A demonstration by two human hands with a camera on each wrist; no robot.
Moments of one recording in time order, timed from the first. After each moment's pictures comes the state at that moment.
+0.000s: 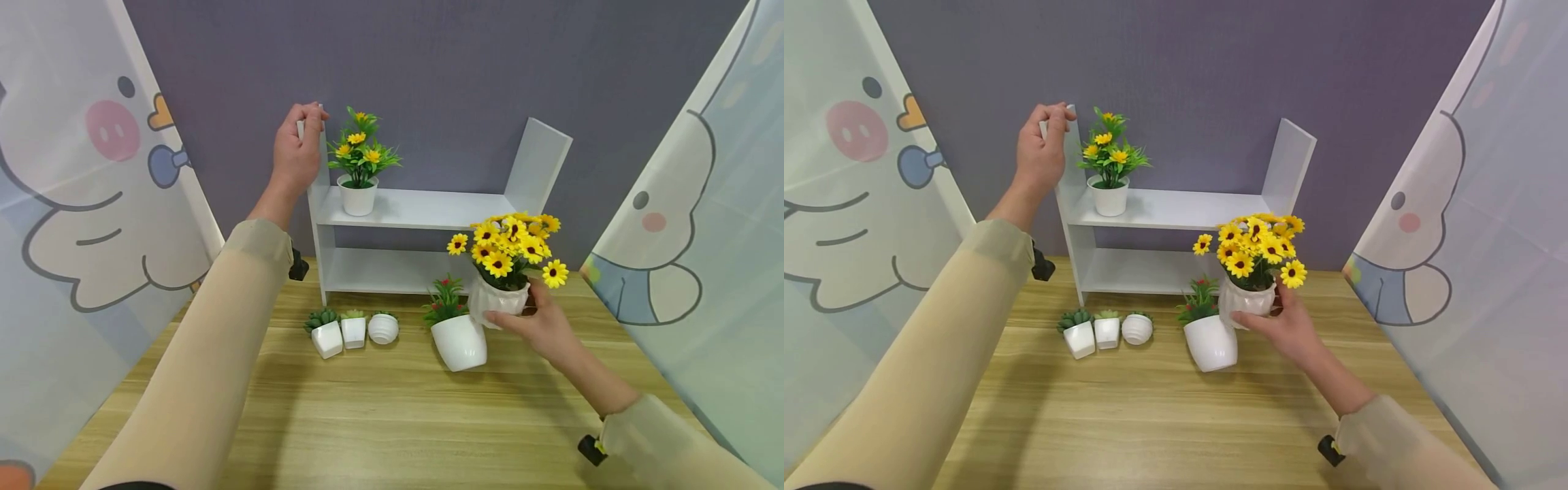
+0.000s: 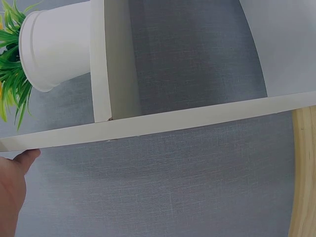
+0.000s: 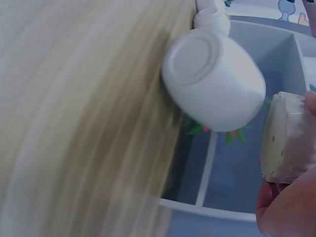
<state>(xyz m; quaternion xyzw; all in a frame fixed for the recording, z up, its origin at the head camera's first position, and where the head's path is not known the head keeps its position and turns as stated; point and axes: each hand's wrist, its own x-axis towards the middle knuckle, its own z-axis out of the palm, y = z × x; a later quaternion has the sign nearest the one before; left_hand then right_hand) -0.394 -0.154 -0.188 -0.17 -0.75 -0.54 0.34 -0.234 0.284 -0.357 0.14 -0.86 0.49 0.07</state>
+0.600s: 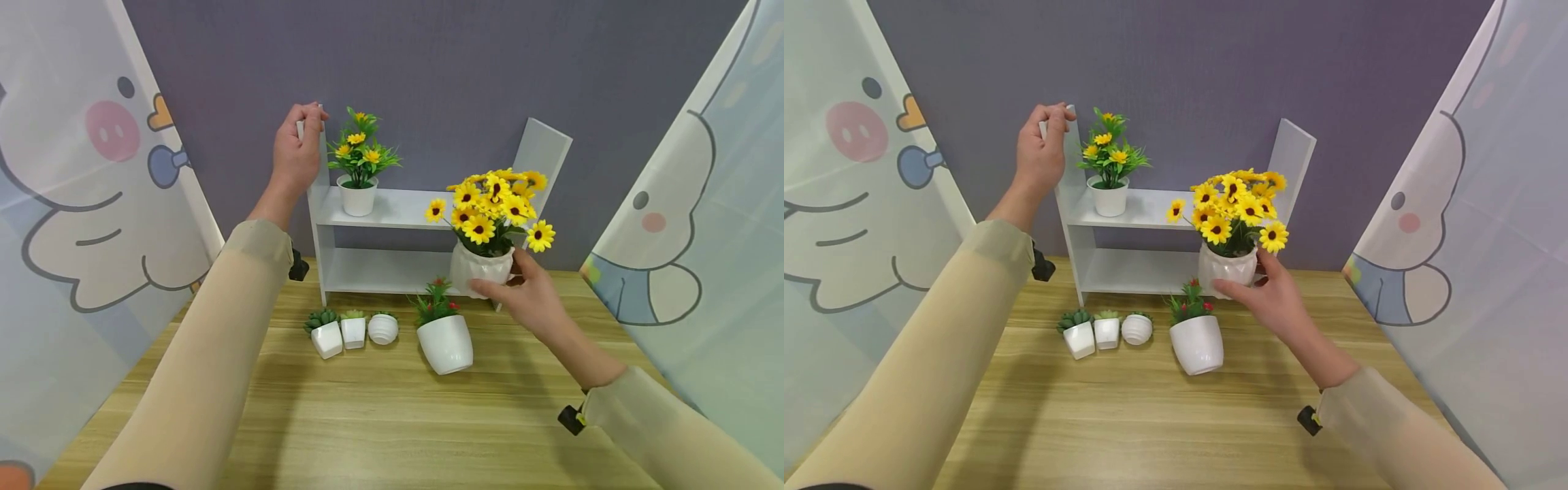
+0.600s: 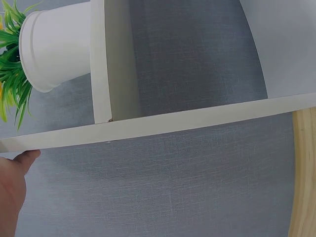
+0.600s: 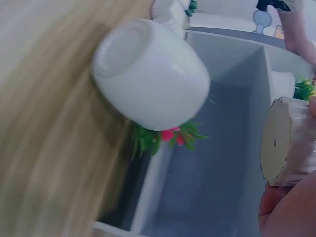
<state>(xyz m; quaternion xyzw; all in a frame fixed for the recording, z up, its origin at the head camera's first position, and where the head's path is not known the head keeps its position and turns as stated) -0.394 -0.154 -0.189 -0.16 -0.76 -0.54 0.34 -0.241 0.251 -0.308 0.13 -0.87 0.46 0.10</state>
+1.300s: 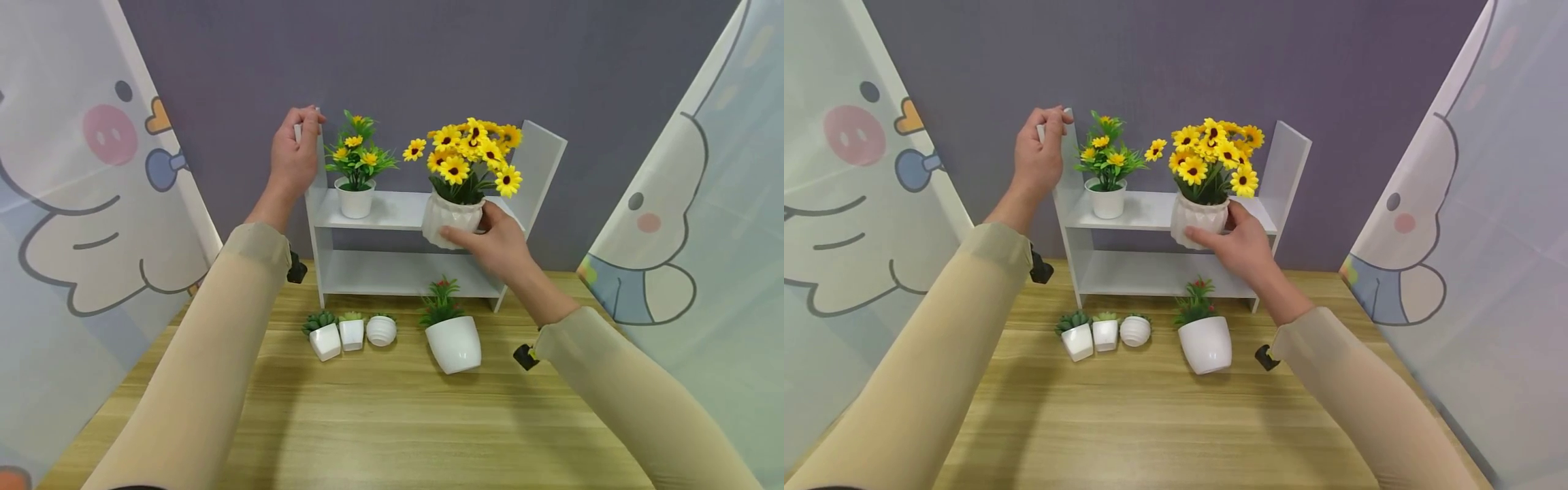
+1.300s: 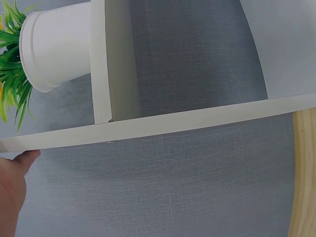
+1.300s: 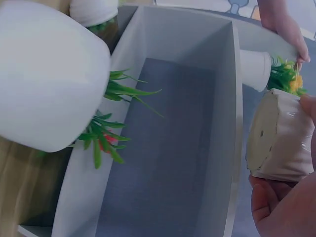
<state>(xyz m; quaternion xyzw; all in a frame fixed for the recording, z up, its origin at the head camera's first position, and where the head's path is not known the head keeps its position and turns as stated) -0.375 -0.151 -0.190 -0.15 -0.76 -0.54 0.34 -0.282 0.209 -0.252 0.11 -0.87 0.47 0.11</state>
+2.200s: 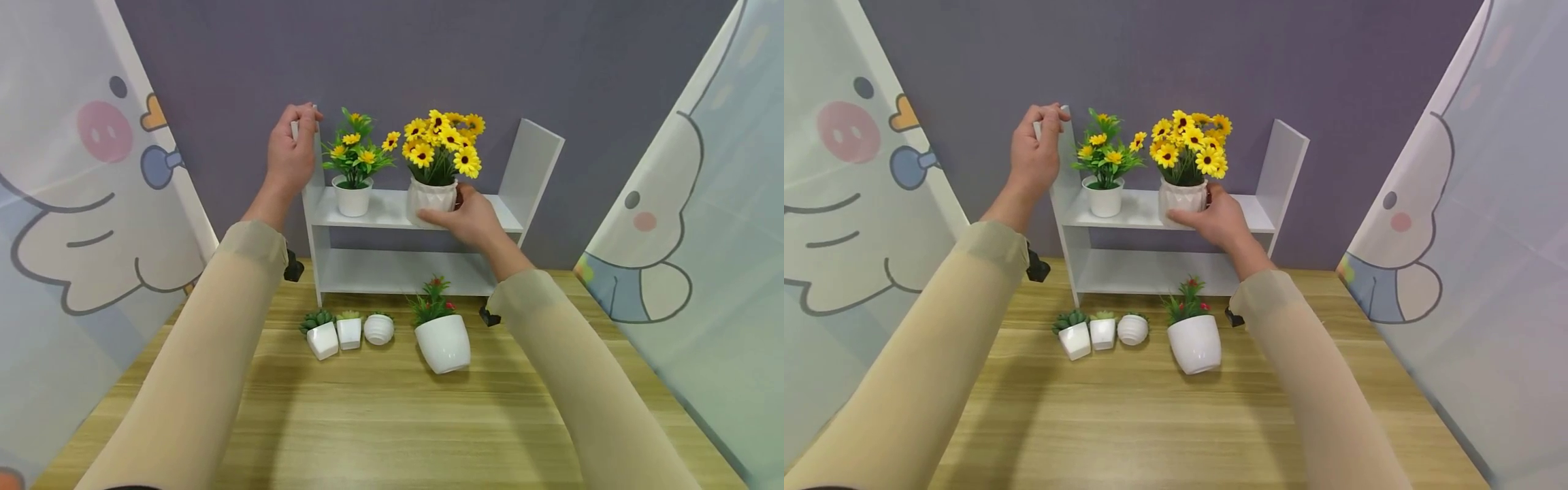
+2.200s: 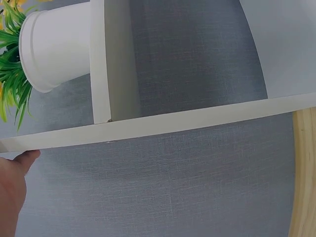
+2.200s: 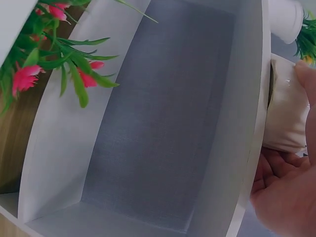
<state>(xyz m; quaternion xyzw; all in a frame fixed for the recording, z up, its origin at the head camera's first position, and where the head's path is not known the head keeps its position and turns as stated) -0.377 -0.152 -0.189 -0.17 -0.75 -0.54 0.35 -0.343 0.185 -0.240 0.10 -0.91 0.38 0.09</state>
